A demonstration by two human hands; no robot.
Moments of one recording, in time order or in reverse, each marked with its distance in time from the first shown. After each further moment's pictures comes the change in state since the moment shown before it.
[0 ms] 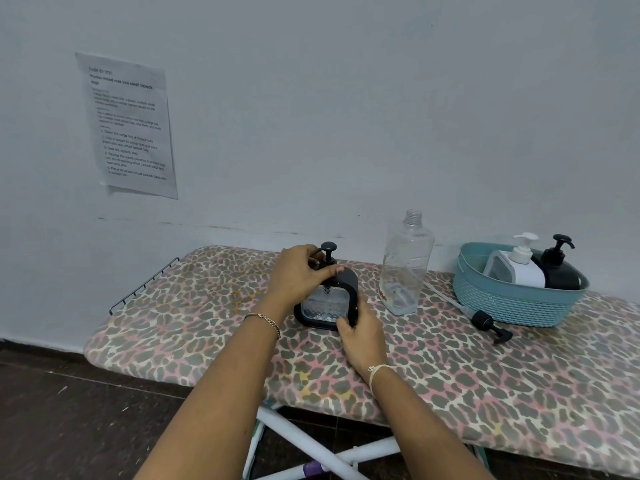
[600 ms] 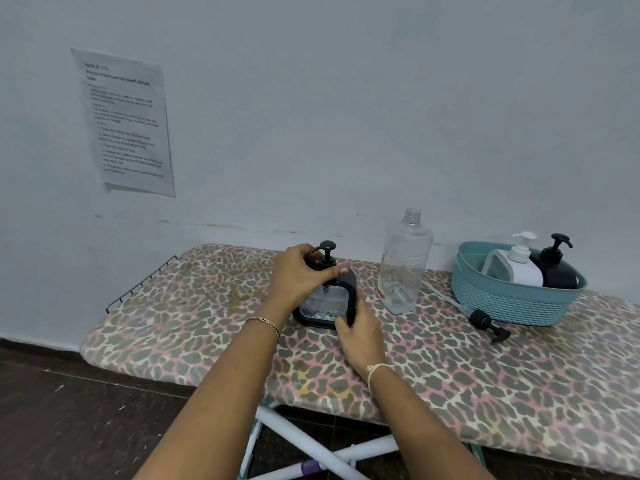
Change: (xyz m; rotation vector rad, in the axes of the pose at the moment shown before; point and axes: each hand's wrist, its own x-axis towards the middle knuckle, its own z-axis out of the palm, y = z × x) left_hand -0.009 0.004 0.006 -0.121 0.094 -0.051; right_hand 0.000 -0.001 -0.001 -0.061 -0.002 -0.008
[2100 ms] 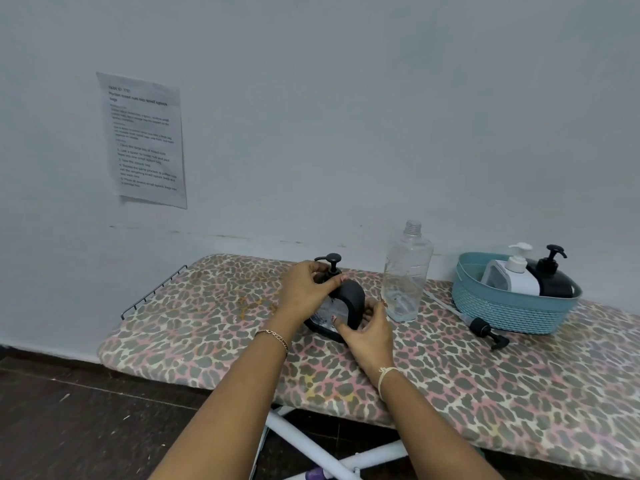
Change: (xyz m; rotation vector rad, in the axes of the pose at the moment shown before) left_hand -0.014 0.009 -0.003 -0.054 -0.041 -0.034; right_hand -0.004 -0.009 -0.010 0.202 0.073 0.128
